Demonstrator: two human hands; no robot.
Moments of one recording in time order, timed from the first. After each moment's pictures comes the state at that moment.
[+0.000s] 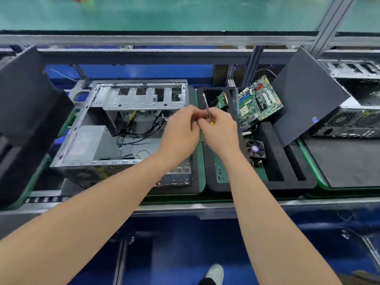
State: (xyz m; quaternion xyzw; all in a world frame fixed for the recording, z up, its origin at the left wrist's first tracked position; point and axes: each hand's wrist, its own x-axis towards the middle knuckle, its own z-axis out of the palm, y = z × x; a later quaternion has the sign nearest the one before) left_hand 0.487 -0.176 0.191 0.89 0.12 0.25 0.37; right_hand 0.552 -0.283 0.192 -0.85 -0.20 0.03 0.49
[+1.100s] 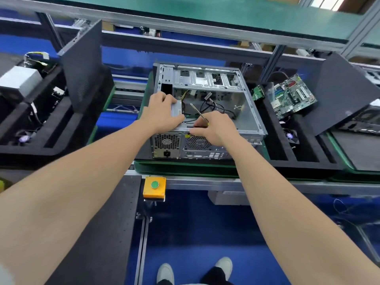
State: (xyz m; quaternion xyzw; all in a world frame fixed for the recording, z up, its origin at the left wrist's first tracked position) left_hand 0.329 0.073 0.144 0.96 0.19 0.08 0.20; right_hand 0.396 -0.129 0.175 -0.91 -0.32 0.14 0.23
